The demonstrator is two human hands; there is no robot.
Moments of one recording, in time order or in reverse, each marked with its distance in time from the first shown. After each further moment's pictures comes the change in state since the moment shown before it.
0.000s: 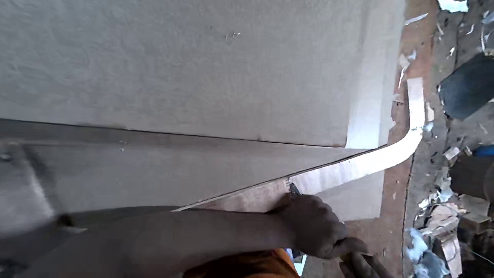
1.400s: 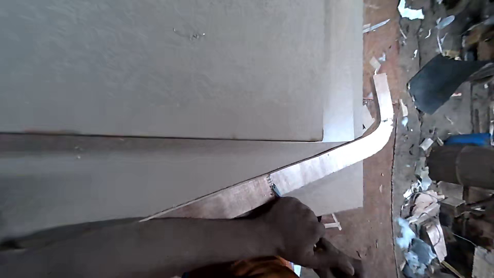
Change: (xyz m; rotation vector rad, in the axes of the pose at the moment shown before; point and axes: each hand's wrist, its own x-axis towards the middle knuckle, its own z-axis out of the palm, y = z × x) left_hand 0.000 0.014 -0.003 0.048 -0.317 -0.110; right_hand -0.006 0.004 0.029 0.545 0.025 0.257
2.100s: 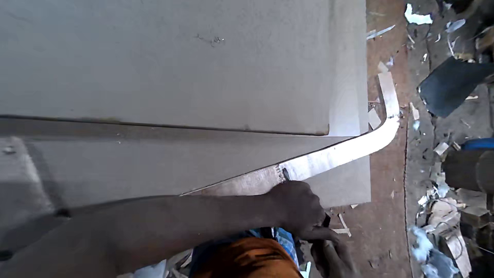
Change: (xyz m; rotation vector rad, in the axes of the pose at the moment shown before) left_hand 0.002 -0.014 -0.007 0.219 -0.171 0.098; right_hand -0.003 0.063 0.042 0.554 -0.108 0.172
